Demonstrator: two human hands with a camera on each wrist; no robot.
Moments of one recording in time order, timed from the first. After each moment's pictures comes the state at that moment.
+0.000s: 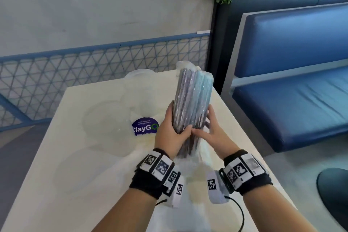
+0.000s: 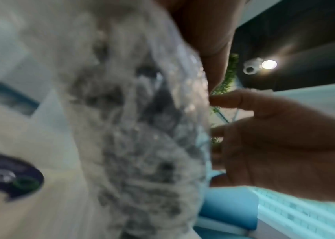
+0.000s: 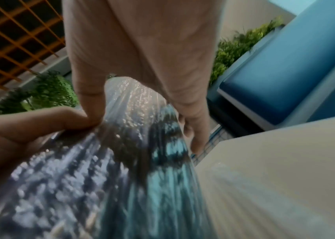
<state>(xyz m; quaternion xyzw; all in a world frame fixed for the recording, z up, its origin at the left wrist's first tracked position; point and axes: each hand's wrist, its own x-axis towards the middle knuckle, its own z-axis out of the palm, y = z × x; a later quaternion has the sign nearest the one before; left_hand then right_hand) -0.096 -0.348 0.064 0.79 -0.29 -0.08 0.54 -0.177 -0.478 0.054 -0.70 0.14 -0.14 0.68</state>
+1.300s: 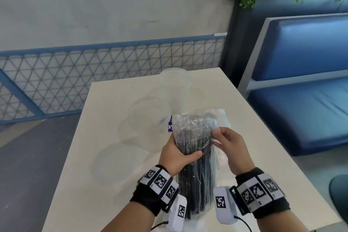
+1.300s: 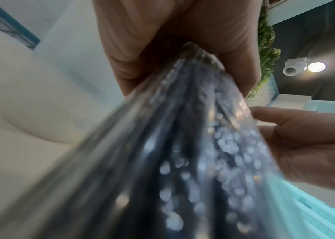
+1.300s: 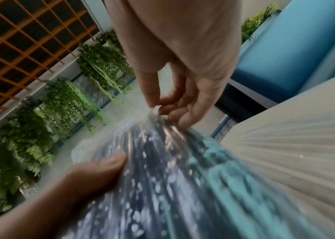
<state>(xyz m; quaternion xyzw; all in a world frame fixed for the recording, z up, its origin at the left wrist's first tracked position) -0.061 -0.231 0.024 0.78 -0.21 -0.22 0.56 -0.153 -0.375 0.052 -0.65 0.29 -0.22 0.67</state>
